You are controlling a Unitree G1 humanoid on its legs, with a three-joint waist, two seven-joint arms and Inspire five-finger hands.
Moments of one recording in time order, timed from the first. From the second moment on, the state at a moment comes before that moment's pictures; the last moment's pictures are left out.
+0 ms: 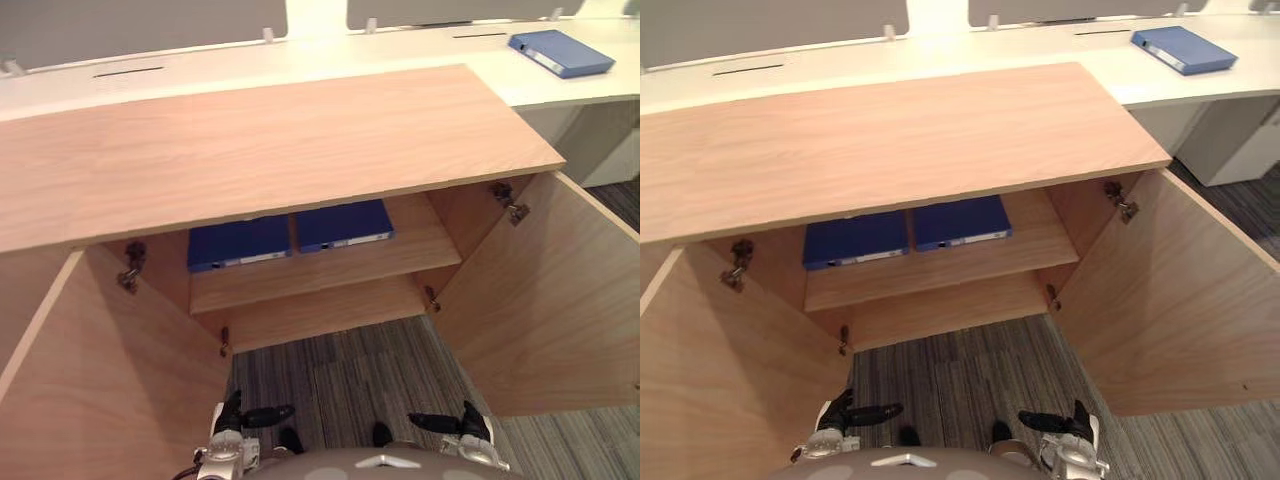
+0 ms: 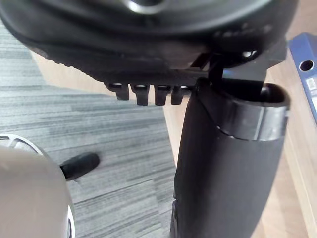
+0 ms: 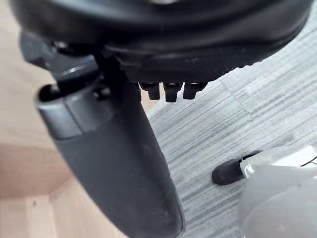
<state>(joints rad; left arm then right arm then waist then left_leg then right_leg) 0.07 0.07 0.16 1.05 0.10 -0.05 0.16 0.10 -0.03 -0.38 0.99 0.01 -0.02 -0.25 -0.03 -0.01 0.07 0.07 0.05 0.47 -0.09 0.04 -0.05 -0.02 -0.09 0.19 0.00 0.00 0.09</state>
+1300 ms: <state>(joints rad) 0.09 -0.01 0.08 0.95 0.19 -0.07 0.08 -0.06 -0.36 -0.49 0.42 0.31 -0.14 -0.26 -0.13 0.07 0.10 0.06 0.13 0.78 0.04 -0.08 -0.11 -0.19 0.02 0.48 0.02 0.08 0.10</state>
